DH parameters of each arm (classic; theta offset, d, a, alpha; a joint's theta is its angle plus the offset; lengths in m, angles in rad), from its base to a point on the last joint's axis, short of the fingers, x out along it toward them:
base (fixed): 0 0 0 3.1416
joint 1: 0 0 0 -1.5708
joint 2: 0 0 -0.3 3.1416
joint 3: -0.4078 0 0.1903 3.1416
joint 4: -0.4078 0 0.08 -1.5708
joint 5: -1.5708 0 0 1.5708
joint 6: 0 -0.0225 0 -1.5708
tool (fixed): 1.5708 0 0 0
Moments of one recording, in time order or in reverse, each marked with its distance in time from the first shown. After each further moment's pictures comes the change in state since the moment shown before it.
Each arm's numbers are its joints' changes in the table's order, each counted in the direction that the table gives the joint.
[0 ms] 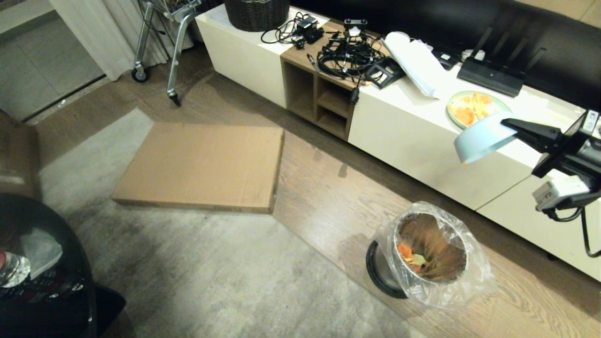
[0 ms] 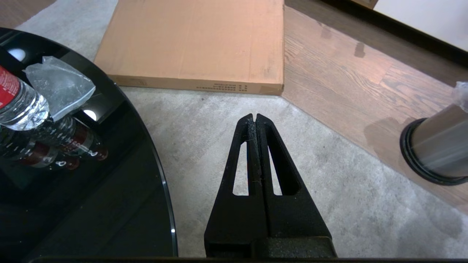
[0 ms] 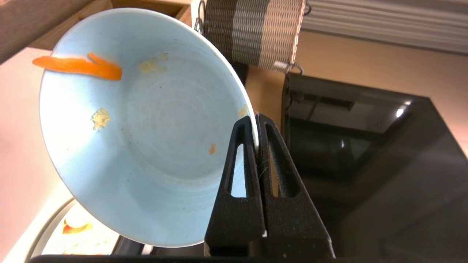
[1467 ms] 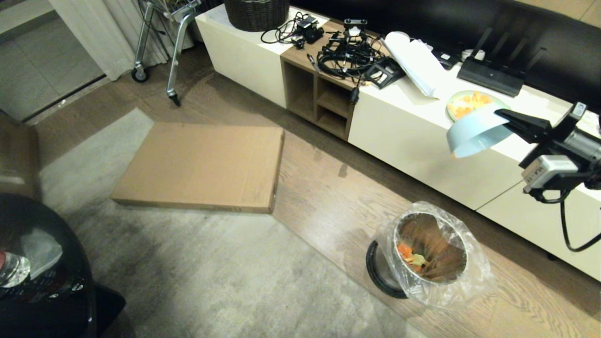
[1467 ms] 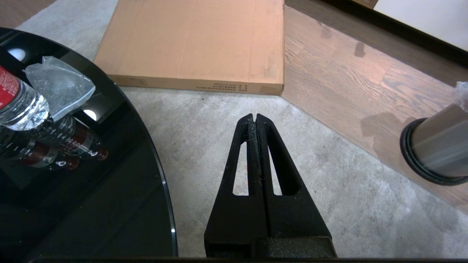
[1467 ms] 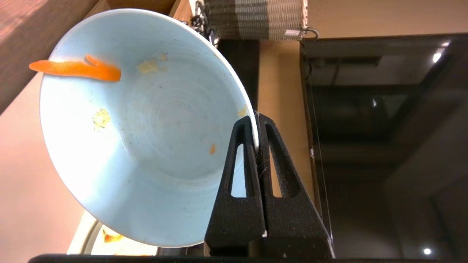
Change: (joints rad) left arm 0.000 0.000 0.000 0.000 0.000 0.000; right arm -0.048 -0.035 -0.050 0.000 -0.124 -0.200
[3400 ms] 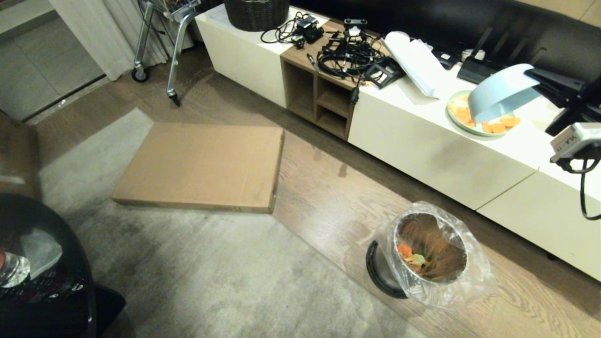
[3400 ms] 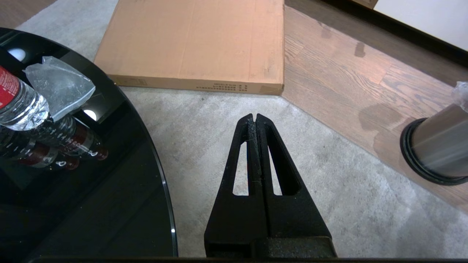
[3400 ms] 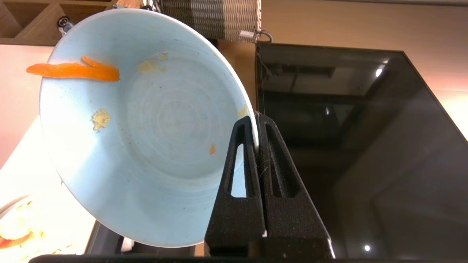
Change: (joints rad) left arm 0.000 0.000 0.000 0.000 0.000 0.000; right arm 0.064 0.030 -0.173 0.000 0.049 -0.049
